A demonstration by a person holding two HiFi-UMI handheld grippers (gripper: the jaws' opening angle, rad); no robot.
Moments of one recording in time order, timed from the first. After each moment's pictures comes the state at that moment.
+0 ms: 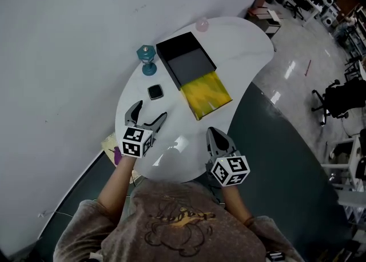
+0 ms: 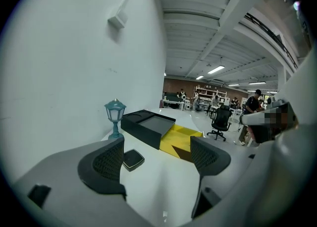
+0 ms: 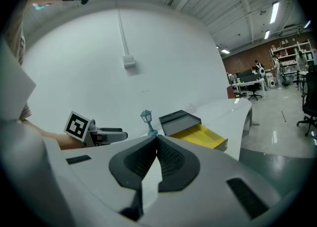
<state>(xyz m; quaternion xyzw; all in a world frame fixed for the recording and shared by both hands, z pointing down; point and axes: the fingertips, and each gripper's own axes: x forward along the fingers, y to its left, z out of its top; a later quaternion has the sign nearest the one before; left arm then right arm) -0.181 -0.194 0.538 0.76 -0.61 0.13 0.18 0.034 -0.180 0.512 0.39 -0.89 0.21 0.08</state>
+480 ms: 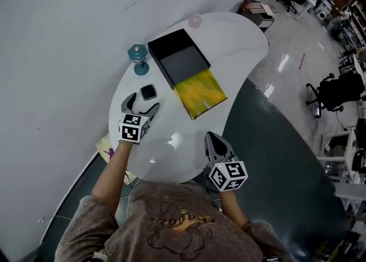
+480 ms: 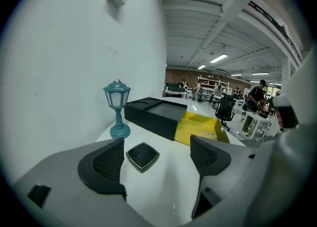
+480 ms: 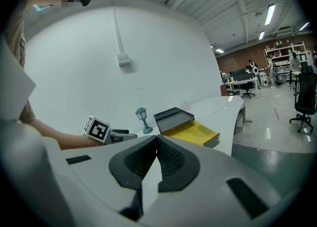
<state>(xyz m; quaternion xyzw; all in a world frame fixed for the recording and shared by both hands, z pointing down) -0.206 -0.245 0.603 0.75 -0.60 0.18 0.20 0.049 -0.175 0.523 0.42 -0.88 0.23 0.09</state>
